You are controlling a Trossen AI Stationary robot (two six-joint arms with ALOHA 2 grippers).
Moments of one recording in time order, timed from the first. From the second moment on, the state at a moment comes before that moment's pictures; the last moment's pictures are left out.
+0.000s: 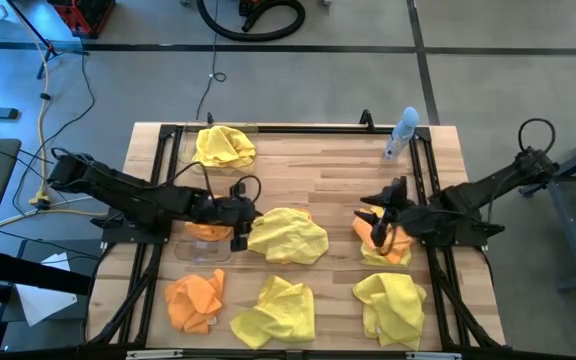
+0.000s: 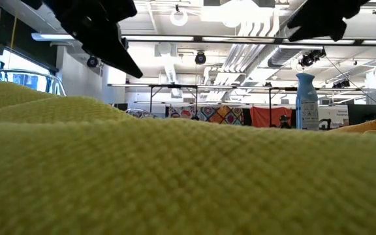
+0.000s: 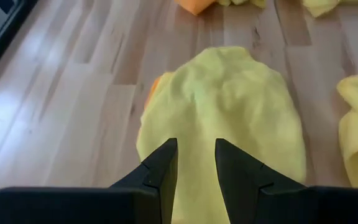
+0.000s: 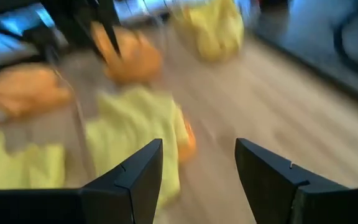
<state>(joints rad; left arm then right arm) -0.17 1.26 0.76 -0.22 -0.28 -0.08 0.43 0.92 0.80 -0.63 0.66 0.69</state>
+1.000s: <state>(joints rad) -0.13 1.26 0.76 -0.27 -0.20 -0.14 0.74 1.57 1.05 -1.02 -0.13 1.81</state>
